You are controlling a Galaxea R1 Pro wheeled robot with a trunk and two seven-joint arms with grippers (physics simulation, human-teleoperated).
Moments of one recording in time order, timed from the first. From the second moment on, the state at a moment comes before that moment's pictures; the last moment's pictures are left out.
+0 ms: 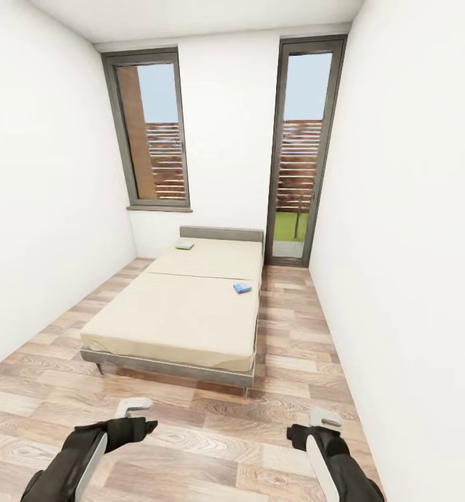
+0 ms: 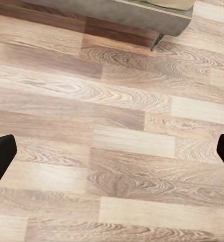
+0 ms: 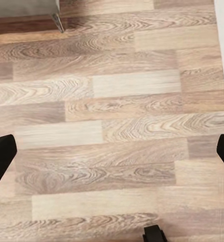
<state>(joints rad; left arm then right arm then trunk) -0.38 0.09 0.10 -0.85 0.00 0.53 -0.27 -0.34 0.13 -0.04 -0.91 -0.16 0.58 -0.30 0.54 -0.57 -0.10</state>
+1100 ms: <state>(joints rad) -0.38 0.09 0.13 -0.92 0.00 0.55 -0.27 -0.34 0.12 0.07 -1.07 -0.18 0.63 -0.29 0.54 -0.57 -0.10</state>
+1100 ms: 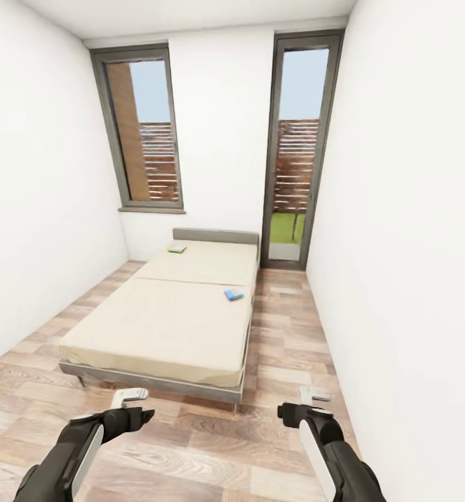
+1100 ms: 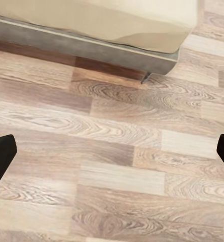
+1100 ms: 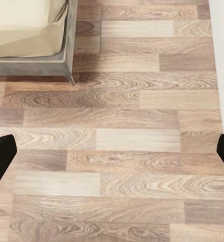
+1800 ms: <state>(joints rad) -0.38 0.09 0.13 -0.92 0.00 0.55 -0.26 -0.34 0.13 0.07 -1.07 -0.17 0.62 -0.29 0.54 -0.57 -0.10</state>
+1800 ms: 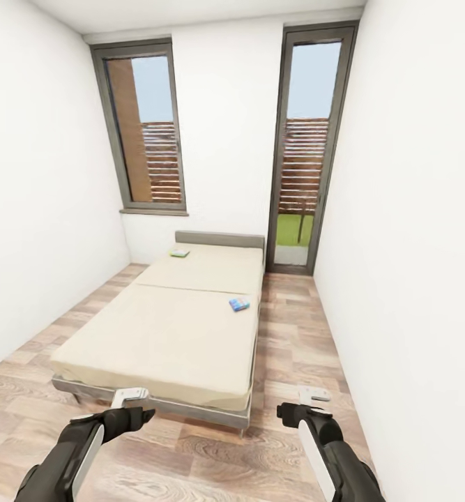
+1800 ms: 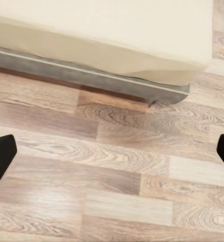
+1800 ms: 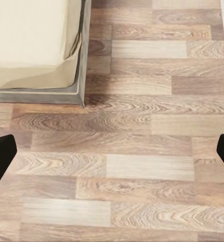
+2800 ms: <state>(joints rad) -0.38 0.09 0.12 -0.92 0.00 0.54 -0.26 -0.34 0.13 0.07 -1.06 -0.16 0.62 -0.29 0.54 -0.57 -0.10</state>
